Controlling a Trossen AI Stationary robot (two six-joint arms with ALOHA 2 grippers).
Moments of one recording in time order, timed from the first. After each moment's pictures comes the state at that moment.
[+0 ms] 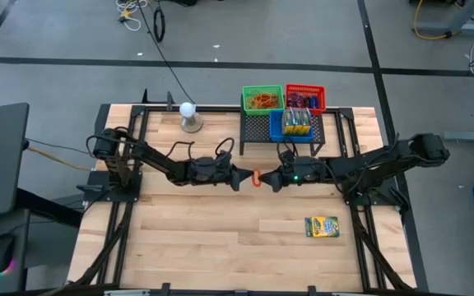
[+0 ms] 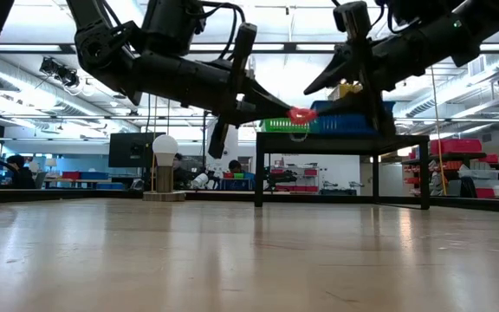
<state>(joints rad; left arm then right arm) -0.05 1.81 0.75 0.92 -0.25 -0.88 0.08 1.30 0.58 0.27 0.16 1.02</state>
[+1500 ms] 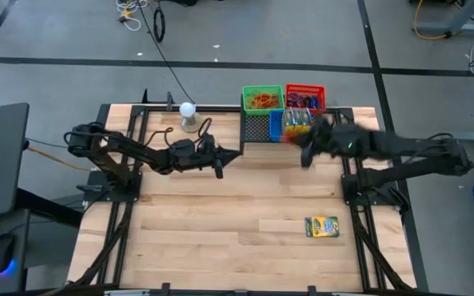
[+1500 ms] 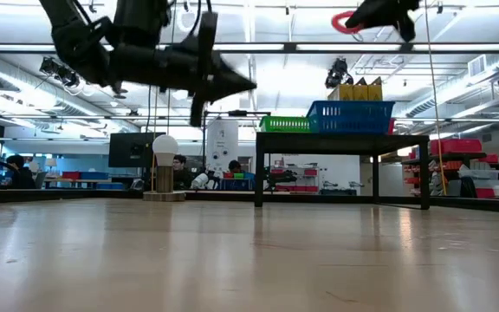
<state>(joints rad) 0.07 1.55 0.59 0.99 -0.17 -0.55 -0.04 0.91 0.94 -0.43 0.33 0.45</state>
